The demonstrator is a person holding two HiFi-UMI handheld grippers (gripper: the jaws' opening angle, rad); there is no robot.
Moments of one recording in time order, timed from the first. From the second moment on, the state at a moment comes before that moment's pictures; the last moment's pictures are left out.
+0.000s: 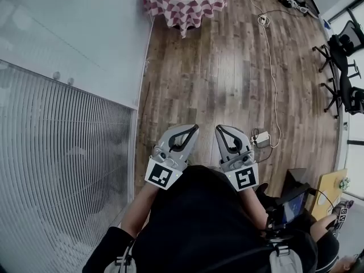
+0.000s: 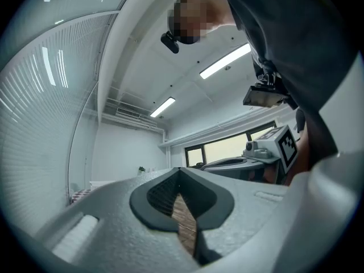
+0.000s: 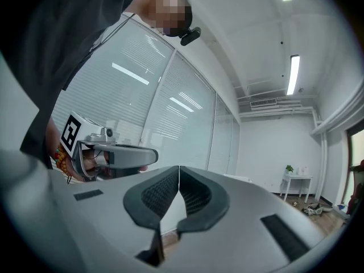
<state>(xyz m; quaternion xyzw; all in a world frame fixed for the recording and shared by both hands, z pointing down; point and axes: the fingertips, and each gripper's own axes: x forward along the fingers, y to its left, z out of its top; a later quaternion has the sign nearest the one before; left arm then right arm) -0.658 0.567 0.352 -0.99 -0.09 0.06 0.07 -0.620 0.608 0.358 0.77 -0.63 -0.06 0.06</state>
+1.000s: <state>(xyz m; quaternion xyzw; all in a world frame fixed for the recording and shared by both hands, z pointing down) -0.484 0.428 0.354 -1.00 -0.05 0.04 0.07 -0.427 0.468 0.358 0.76 -0.65 -0.08 0.05</state>
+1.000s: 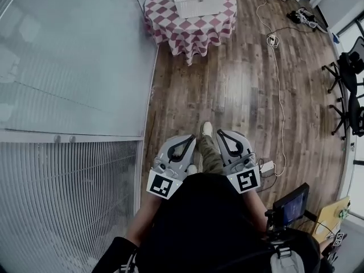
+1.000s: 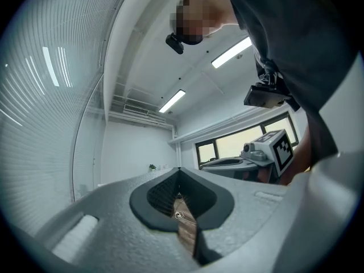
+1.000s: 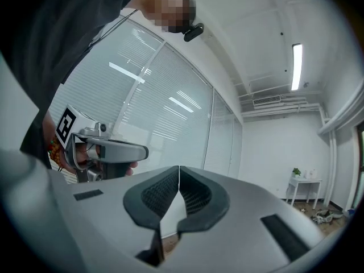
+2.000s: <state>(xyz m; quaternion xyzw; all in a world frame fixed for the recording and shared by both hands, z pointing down) -0.248 0.333 0.351 -1.00 -0.01 -0.01 0.08 -0.187 0.367 0.350 0.73 -0.68 -0.11 -0.01</state>
